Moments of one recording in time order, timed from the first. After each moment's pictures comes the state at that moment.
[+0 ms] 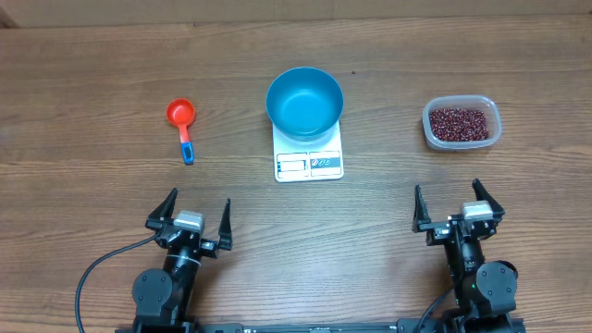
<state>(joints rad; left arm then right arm) -0.06 0.01 0.01 -0.06 0.13 0.08 0.15 0.01 0.02 -0.02 0.07 -0.11</state>
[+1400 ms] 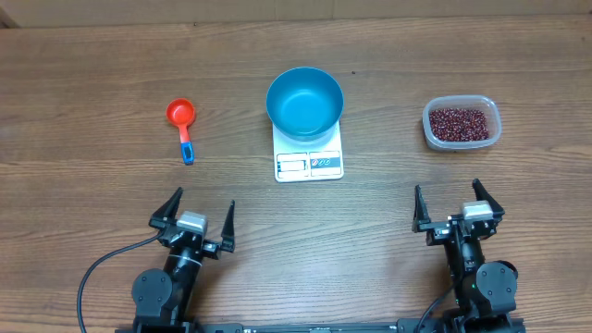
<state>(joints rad) -0.06 0.01 0.01 -0.06 0.19 0.08 0.15 0.01 0.02 -0.02 0.07 -0.11</state>
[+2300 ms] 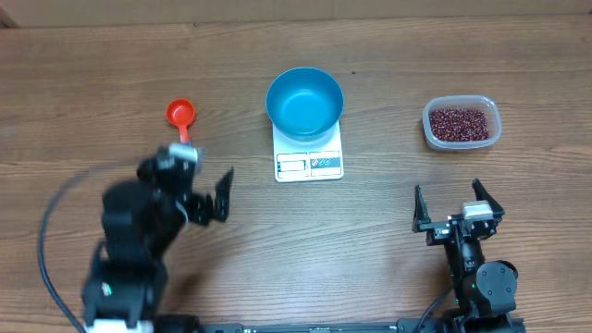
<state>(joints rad) -0.06 0.80 0.83 -0.56 0.23 0.08 0.15 0.01 0.02 -0.02 0.07 -0.11</state>
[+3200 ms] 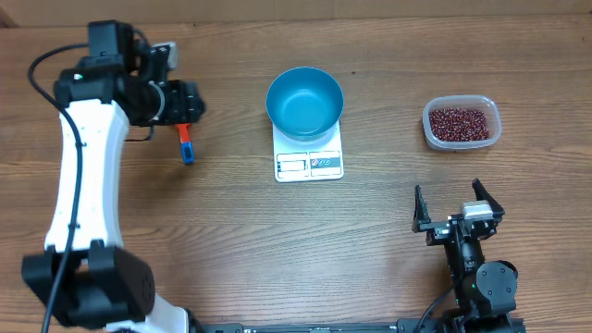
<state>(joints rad) 0.13 1.76 1.68 -1.11 0.32 -0.01 0.15 0.01 0.02 -0.02 0.07 -0.11</state>
